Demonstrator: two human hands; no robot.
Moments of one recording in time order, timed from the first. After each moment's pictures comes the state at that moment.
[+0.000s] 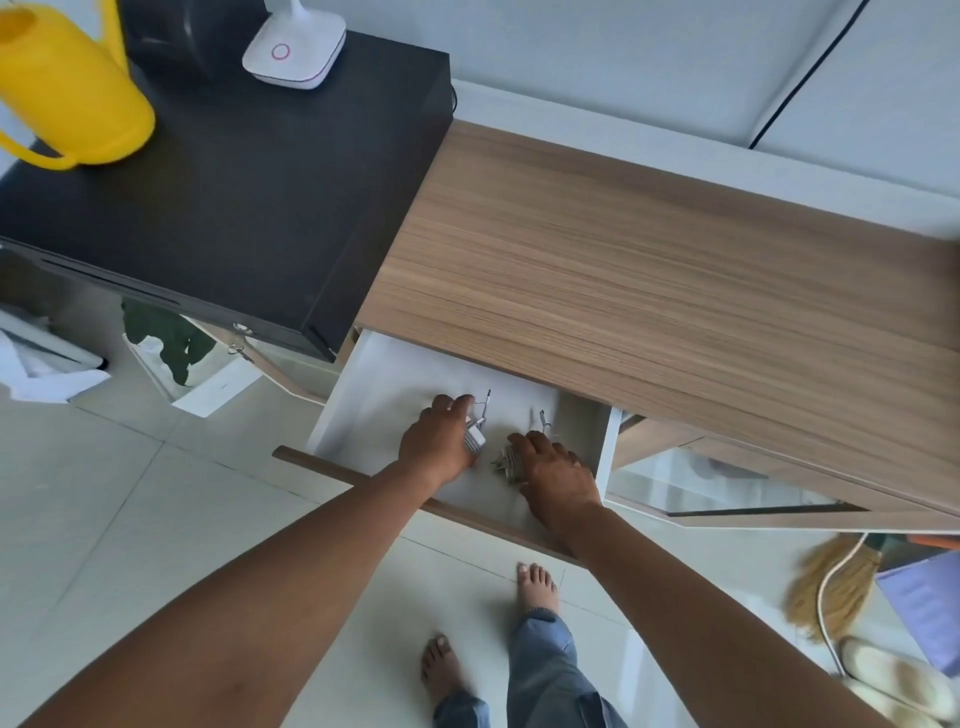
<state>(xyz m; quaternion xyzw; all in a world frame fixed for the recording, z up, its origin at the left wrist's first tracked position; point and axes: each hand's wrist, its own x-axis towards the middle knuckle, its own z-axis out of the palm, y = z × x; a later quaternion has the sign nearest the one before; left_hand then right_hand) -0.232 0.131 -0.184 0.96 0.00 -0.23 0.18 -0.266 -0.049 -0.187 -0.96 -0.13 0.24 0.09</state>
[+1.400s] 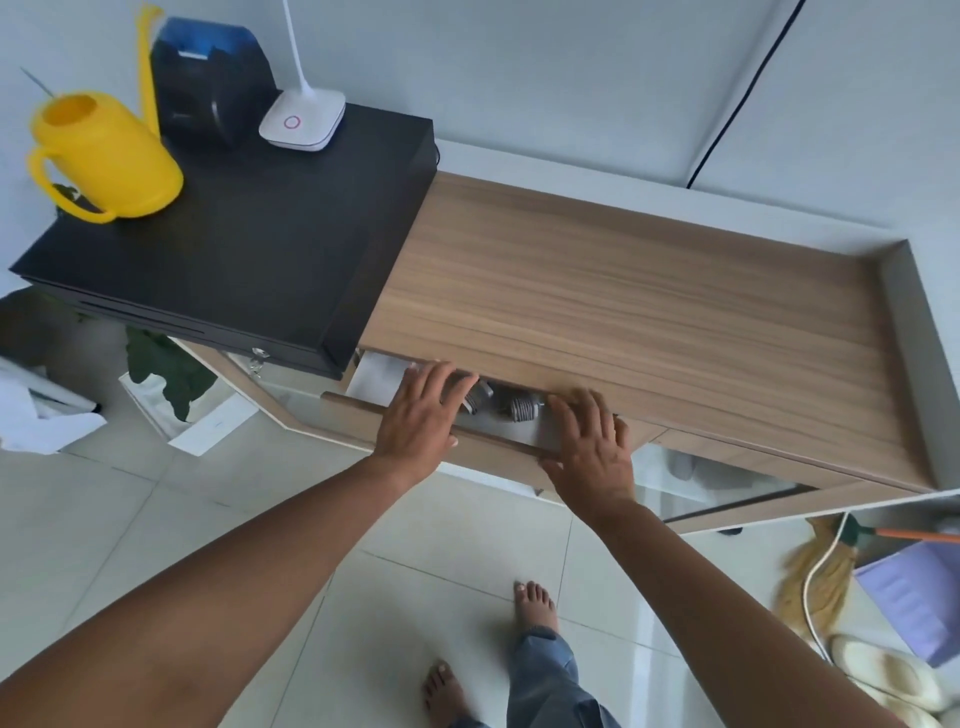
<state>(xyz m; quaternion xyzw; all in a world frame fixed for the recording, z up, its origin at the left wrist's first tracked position) -0.240 0.152 -0.120 0.98 -0.18 0.01 0.03 -0.279 -0.084 -0.124 -1.00 -0.06 0.02 0.07</state>
